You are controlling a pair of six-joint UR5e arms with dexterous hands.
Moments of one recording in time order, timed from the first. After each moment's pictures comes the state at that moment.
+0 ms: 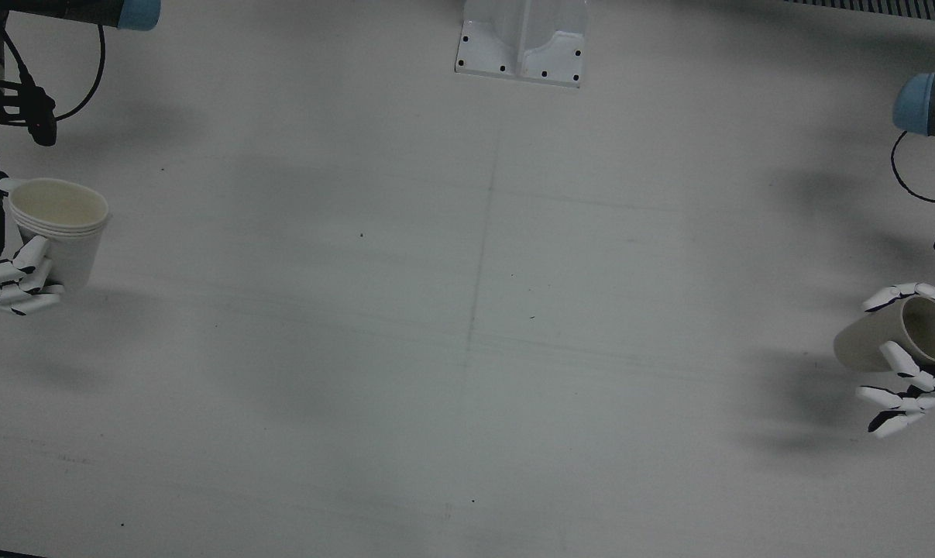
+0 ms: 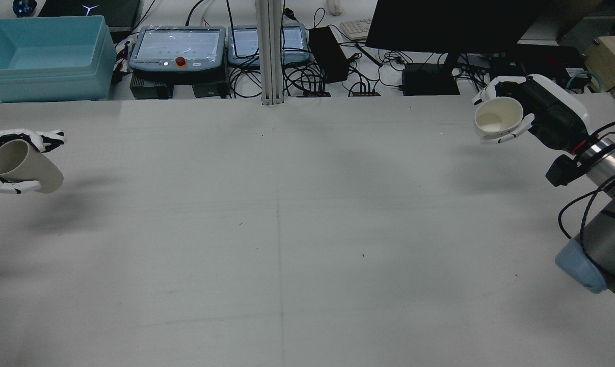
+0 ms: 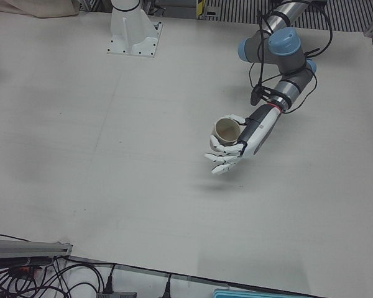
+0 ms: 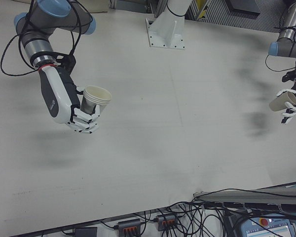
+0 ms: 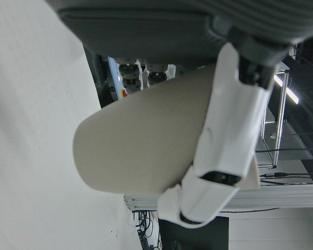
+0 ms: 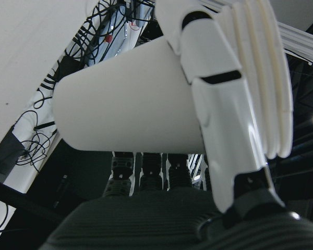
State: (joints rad) left arm -0.96 -1.54 -1.81 -0.04 1.46 0.21; right arm 1.06 -1.48 1.84 -3.27 -1.36 -0.47
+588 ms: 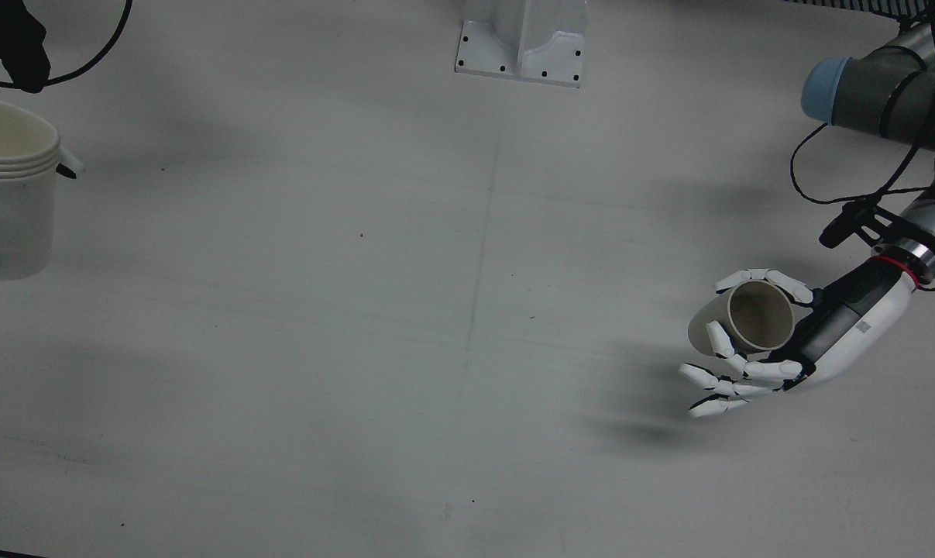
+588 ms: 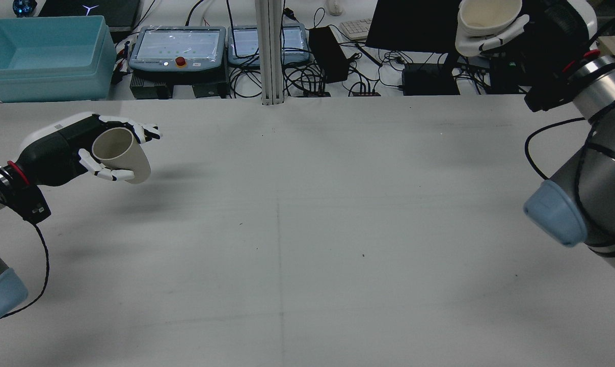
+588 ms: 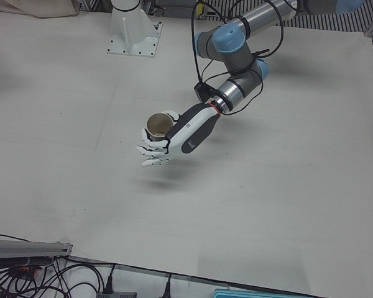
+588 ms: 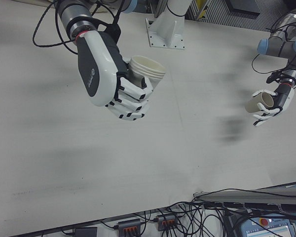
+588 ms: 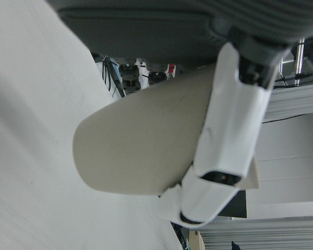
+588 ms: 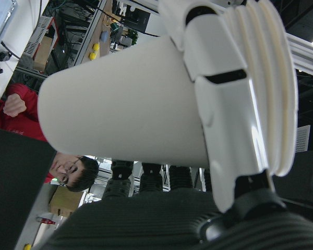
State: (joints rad) left arm -0.88 -1.85 -1.83 0.25 1.56 0.31; right arm 1.11 -1.16 2.02 -3.66 -1.23 -0.39
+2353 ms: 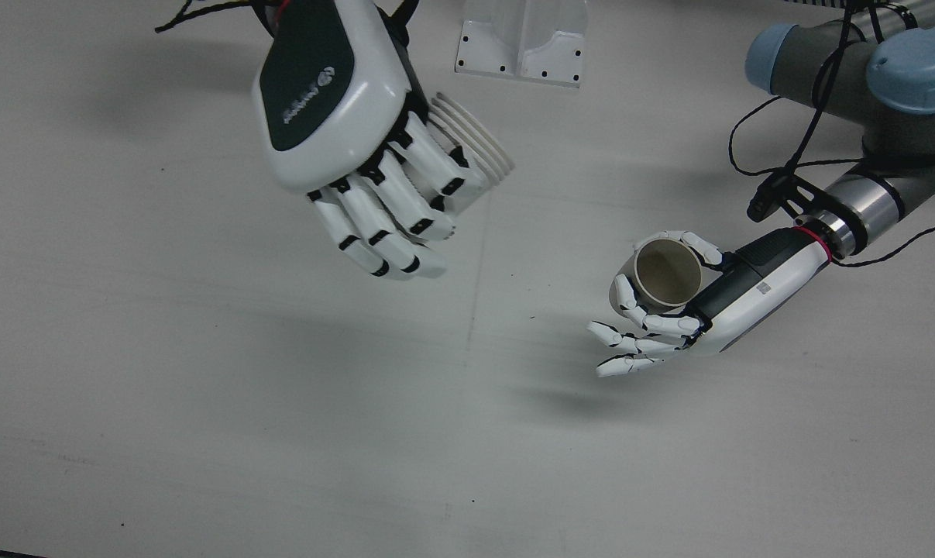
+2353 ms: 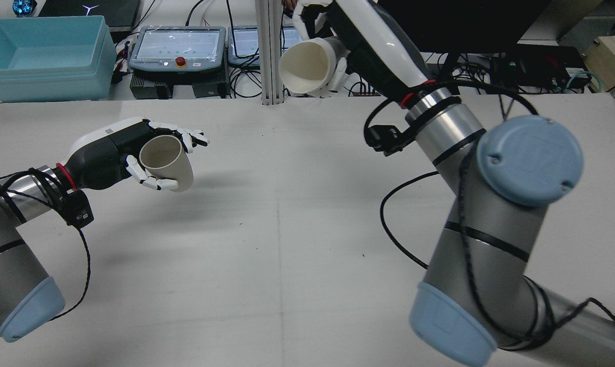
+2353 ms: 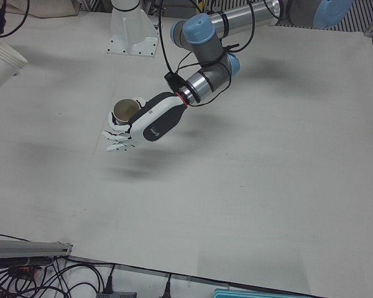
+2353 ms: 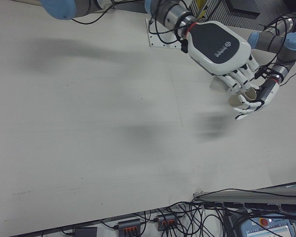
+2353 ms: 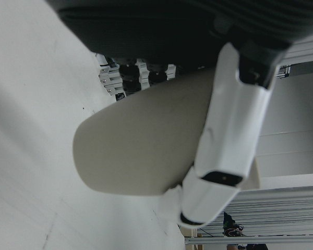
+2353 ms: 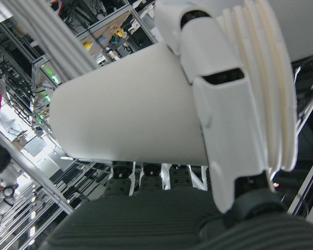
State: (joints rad) left arm -0.80 -1.94 -1.86 0.33 1.55 0.36; right arm 0.72 -0.83 2.08 -3.78 -0.98 -1.26
